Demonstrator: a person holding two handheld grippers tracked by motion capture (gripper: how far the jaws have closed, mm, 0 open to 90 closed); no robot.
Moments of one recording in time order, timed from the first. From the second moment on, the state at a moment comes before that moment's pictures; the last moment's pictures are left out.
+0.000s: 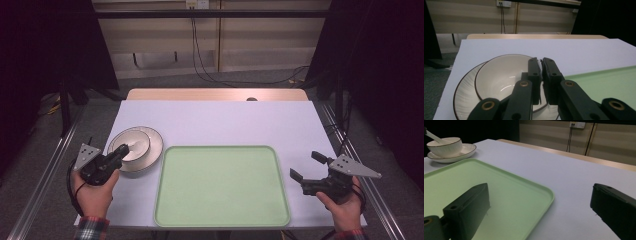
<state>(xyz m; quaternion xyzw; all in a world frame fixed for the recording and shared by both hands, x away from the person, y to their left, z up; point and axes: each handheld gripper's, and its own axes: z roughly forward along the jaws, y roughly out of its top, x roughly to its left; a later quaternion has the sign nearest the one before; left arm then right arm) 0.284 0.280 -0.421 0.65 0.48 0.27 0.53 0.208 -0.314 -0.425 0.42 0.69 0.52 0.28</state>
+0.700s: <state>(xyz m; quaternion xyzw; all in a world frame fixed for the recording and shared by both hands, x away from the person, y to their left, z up) 0.315 0.267 -0.412 0.64 0.47 0.29 0.53 0.209 -0.314 -0.426 0.42 0.69 0.52 0.28</state>
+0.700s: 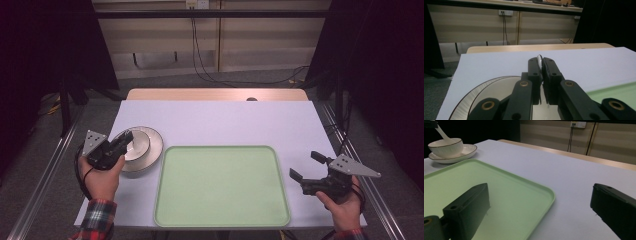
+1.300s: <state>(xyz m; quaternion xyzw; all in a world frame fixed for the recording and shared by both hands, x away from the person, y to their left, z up) 0.333 0.260 -0.417 0.62 0.47 0.31 0.55 0.210 -0.313 -0.426 0.42 0.70 0.52 0.27</state>
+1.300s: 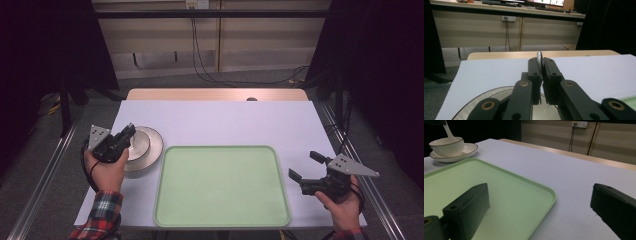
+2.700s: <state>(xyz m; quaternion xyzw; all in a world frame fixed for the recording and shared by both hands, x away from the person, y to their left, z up) 0.323 0.253 -0.360 0.62 0.46 0.26 0.59 0.211 -0.312 -0.429 0.41 0.70 0.51 0.27</state>
